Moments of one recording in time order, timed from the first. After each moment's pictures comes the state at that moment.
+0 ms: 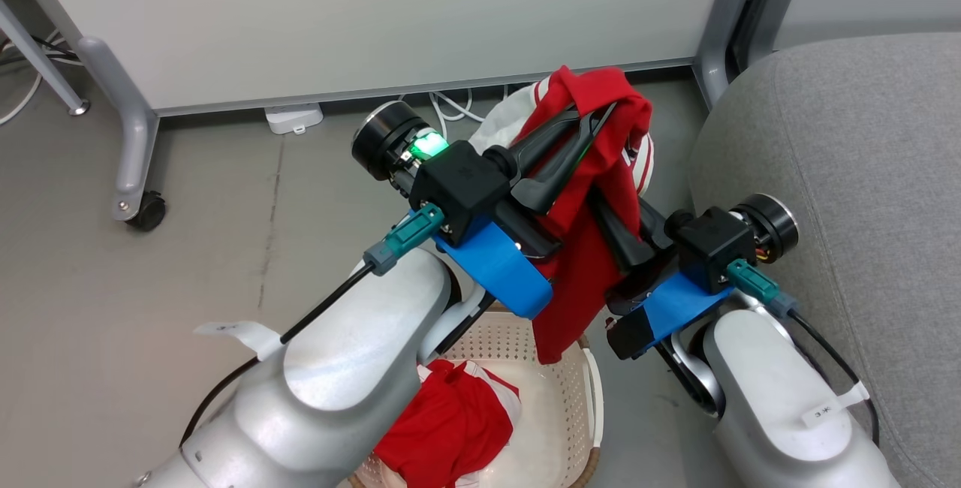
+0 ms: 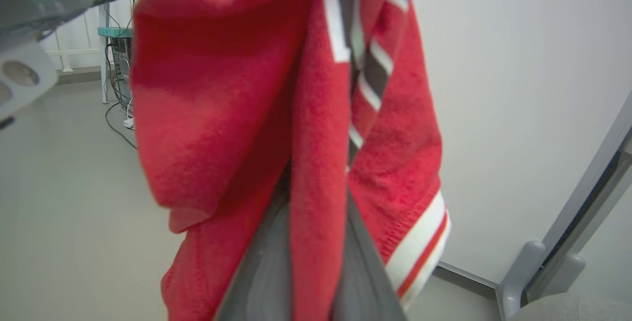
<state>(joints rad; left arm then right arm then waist) -0.79 0.12 -0.82 0.35 -0.46 -0.13 -0.26 -0.53 -0.11 0.39 0.41 0.11 0.13 -0.26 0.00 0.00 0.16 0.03</state>
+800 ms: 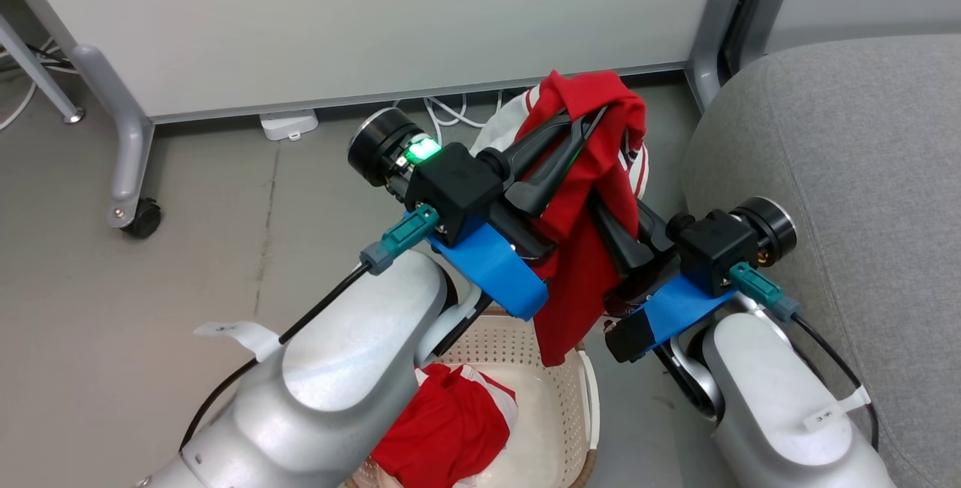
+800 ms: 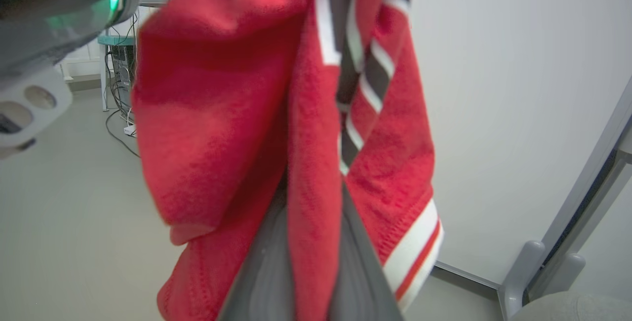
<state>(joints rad) -0.78 0.12 -0.82 0.37 -0.46 -0.13 -0.26 -0.52 -0.11 0.39 0.39 0.13 0.13 -0.26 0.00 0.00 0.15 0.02</state>
